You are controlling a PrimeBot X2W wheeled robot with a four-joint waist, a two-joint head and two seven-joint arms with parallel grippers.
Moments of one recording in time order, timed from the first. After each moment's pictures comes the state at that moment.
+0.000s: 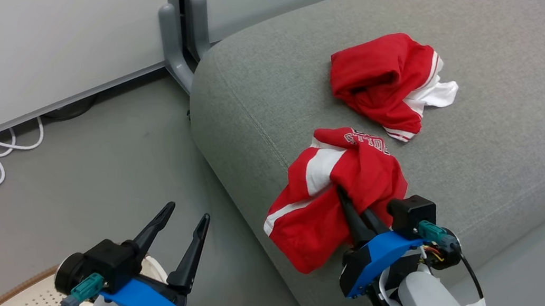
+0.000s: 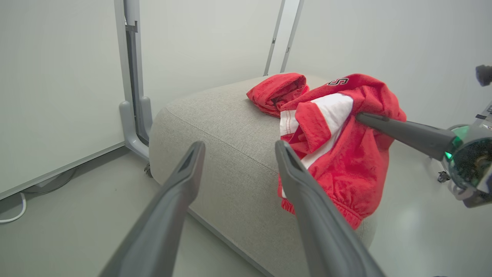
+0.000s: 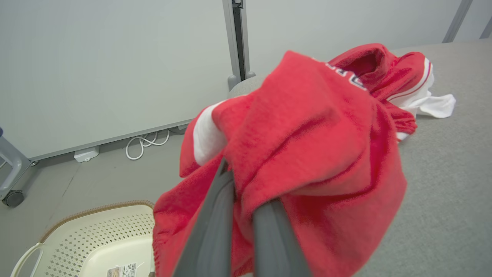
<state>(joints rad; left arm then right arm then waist) -0.11 0.16 -0.38 0.30 -0.39 -0.13 -0.26 -0.57 -0.05 0.46 0.84 0.37 0.13 -0.26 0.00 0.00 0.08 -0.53</state>
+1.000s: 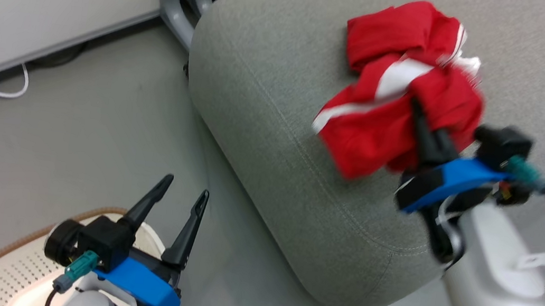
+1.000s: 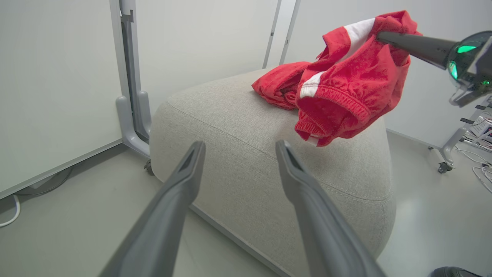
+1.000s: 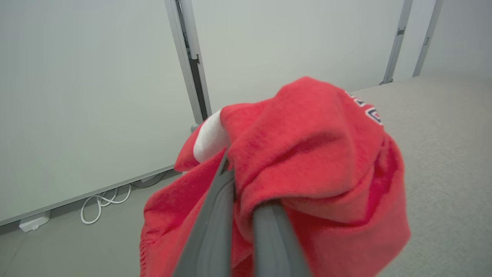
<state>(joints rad) -0.18 0.23 -0.42 0.28 -0.37 -0.13 -0.26 -0.69 -0.07 0.22 0.76 0.35 0.13 -0.26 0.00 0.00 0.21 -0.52</state>
